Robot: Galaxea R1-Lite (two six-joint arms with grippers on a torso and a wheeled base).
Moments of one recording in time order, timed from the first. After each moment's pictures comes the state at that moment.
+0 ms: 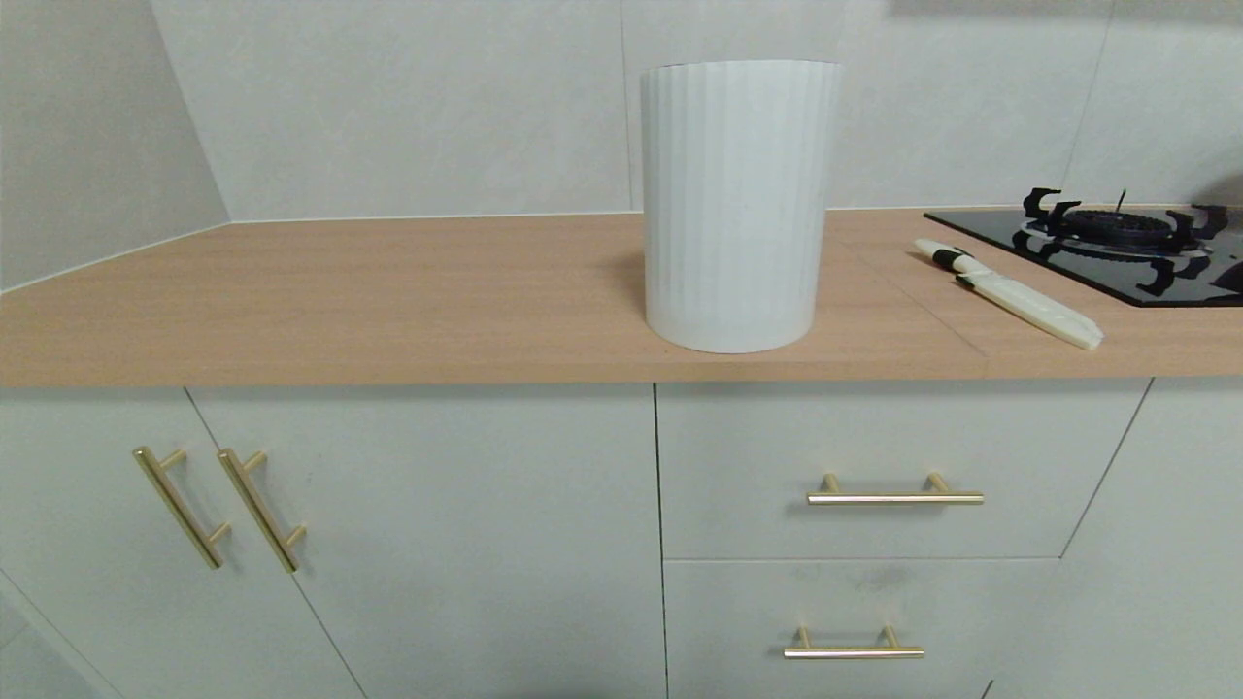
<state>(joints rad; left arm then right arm) 0.00 0.00 0.00 0.00 -0.02 0.00 0.00 0.00 0.00 0.00 0.02 0.00</state>
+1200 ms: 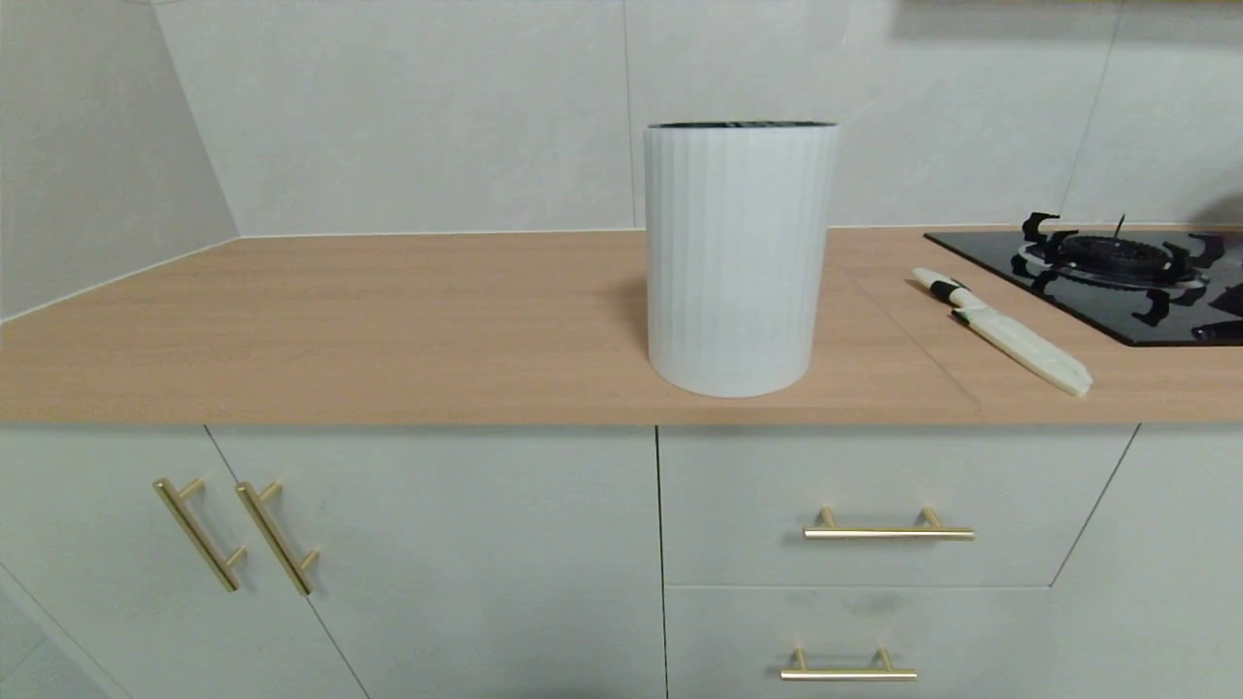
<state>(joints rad) 0.00 0.00 0.00 0.00 -0.02 0.00 0.00 0.00 0.00 0.00 0.02 0.00</state>
